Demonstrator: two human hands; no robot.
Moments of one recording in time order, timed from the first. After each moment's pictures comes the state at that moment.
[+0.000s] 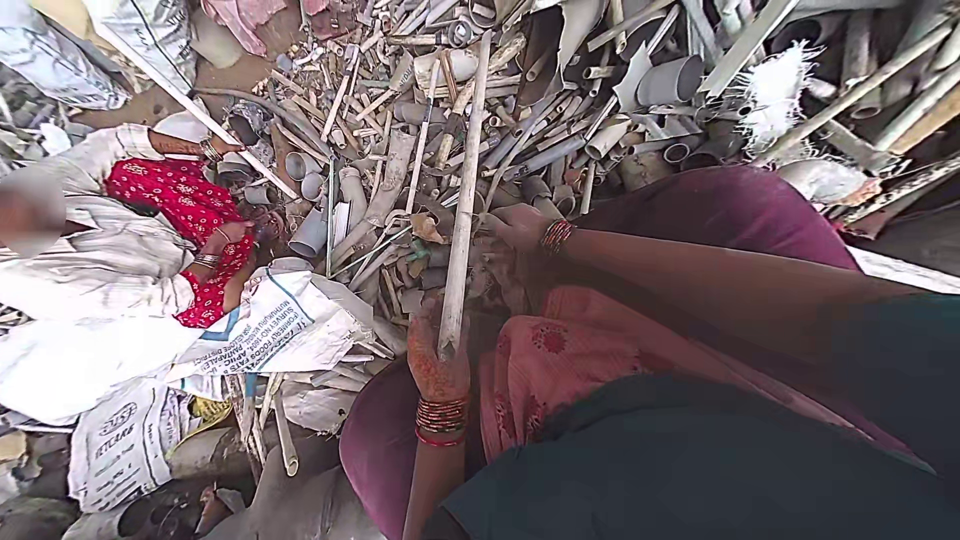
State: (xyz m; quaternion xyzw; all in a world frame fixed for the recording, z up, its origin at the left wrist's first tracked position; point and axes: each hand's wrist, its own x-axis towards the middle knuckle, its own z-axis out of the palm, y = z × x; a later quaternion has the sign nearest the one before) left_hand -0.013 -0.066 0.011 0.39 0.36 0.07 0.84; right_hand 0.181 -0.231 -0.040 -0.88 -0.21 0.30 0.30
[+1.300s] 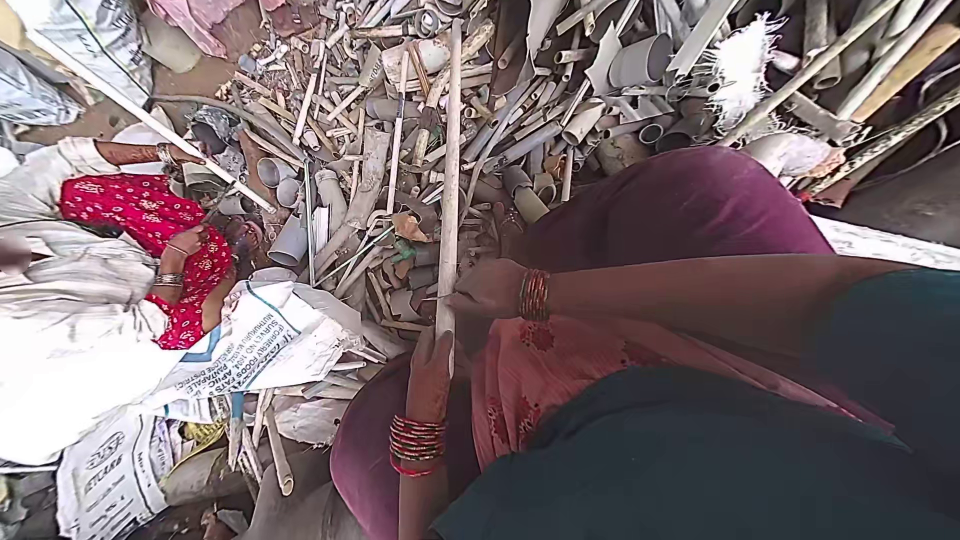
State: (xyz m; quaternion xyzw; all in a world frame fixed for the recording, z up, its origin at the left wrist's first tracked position) left_hand -0.013 -0.059 0.039 0.67 0.37 -0.24 0.59; right_hand 0.107 -0.201 0.006 -0.82 -0.35 0.41 0.20
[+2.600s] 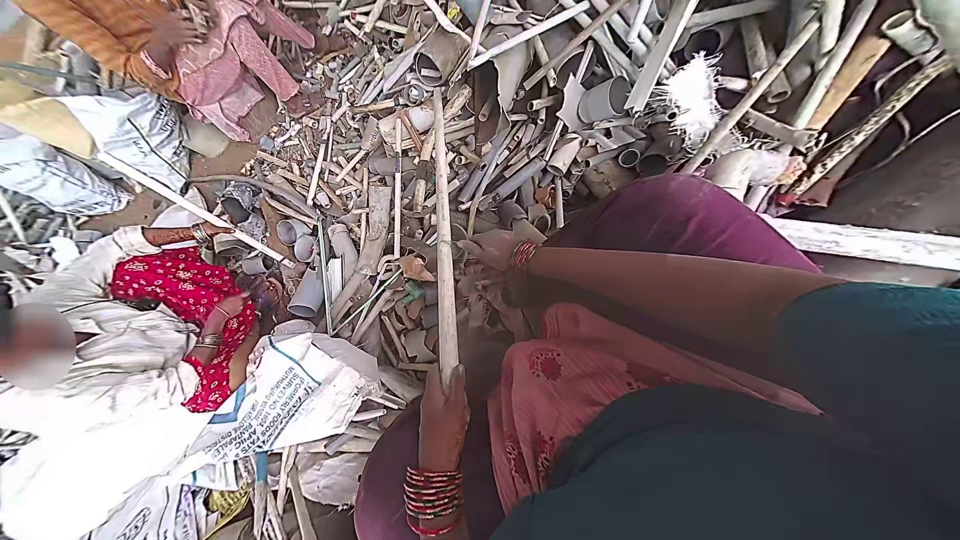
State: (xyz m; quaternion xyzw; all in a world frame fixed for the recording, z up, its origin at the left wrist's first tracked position) left_hand -0.020 -0.052 0.033 0.76 0.29 -0.24 0.53; right_hand 0.194 -0.238 -0.045 -0.89 -0.14 0.32 0.29
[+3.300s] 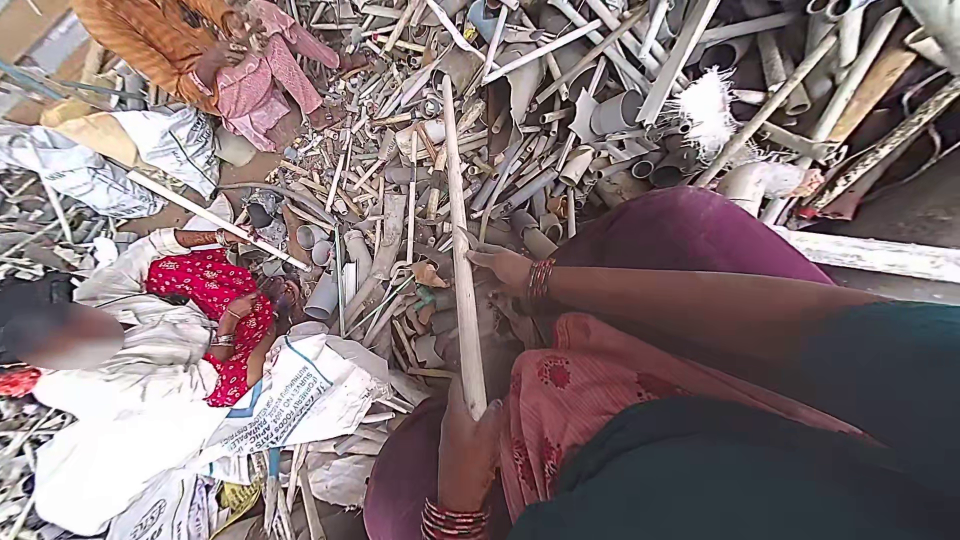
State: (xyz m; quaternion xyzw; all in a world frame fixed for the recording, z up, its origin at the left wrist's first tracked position) left_hand -0.033 -0.074 0.079 0.78 0.27 -0.26 0.50; right_hand 0.153 -0.218 0.010 -0.55 0.12 0.37 0.74
